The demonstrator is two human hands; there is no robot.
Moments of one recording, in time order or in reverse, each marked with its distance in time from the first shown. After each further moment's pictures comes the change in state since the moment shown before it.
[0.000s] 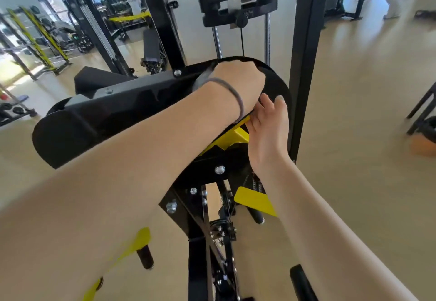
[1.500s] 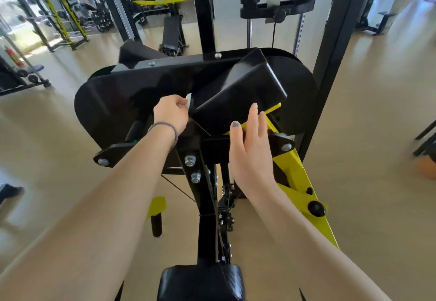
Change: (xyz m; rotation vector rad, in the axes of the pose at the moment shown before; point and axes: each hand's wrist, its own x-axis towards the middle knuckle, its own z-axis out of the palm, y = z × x) left_hand -0.130 -0.077 0.154 -1.348 0.156 -0.998; right_hand -0.094 0.059 0.025 -1.121 -0.123 -0.324
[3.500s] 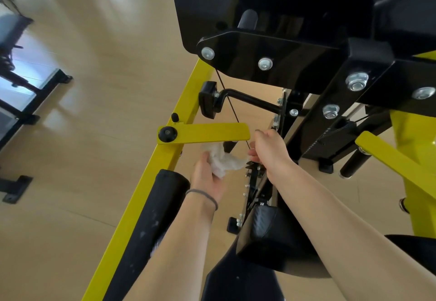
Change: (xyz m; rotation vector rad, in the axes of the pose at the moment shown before) left_hand -0.142 -0.310 0.017 -1.257 0.313 -1.034; right_hand -0.079 0.063 0.218 0.058 -0.485 0.604
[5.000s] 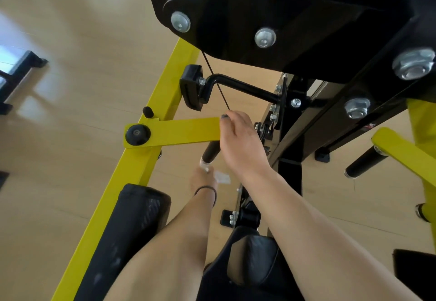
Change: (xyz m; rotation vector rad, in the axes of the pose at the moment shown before) left_hand 0.119 -0.066 -0.014 1.250 0.226 0.280; right_hand 0.027 0.003 0.037 -0.224 -0.075 -0.375
